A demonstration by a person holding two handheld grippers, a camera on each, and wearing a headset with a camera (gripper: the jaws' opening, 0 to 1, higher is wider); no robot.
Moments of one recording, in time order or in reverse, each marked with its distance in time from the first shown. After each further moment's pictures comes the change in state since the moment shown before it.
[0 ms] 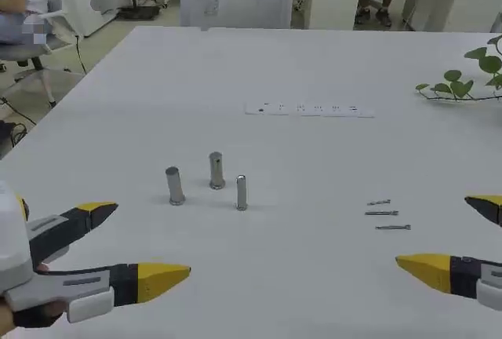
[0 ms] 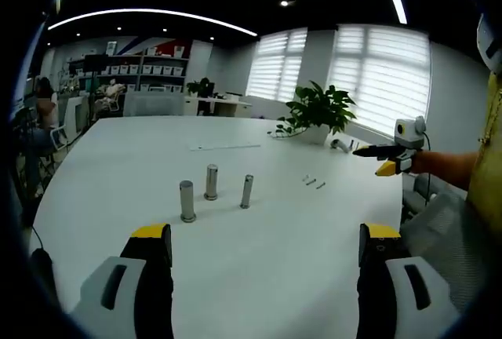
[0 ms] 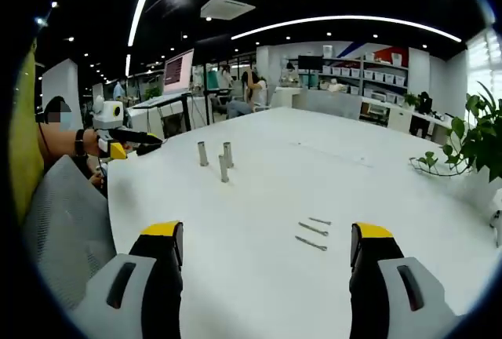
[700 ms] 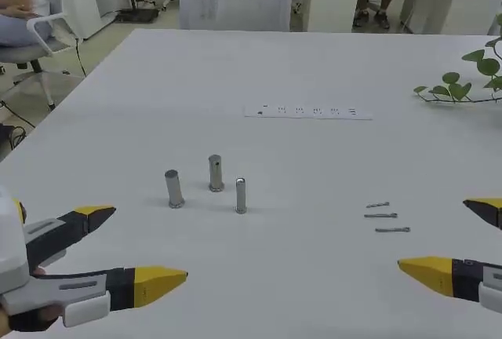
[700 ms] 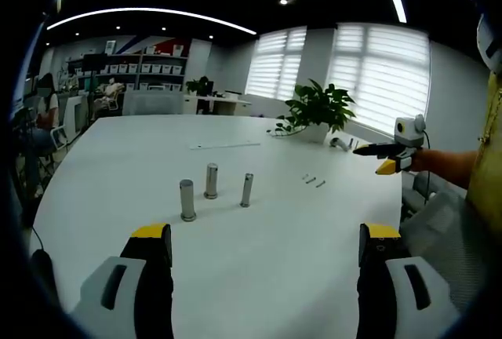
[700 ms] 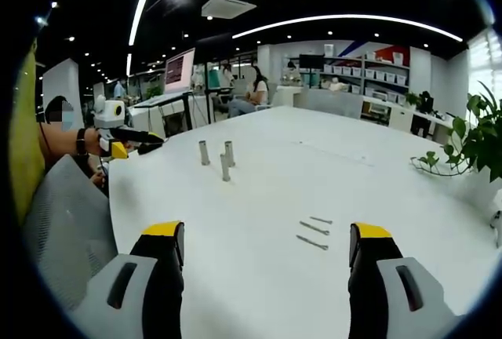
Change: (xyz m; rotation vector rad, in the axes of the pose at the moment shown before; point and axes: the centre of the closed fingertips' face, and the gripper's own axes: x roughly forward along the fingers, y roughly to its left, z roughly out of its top) left arm 0.001 -0.002 -0.001 0.001 0.004 -0.003; right arm 0.000 0.000 -0.001 0.004 0.002 0.004
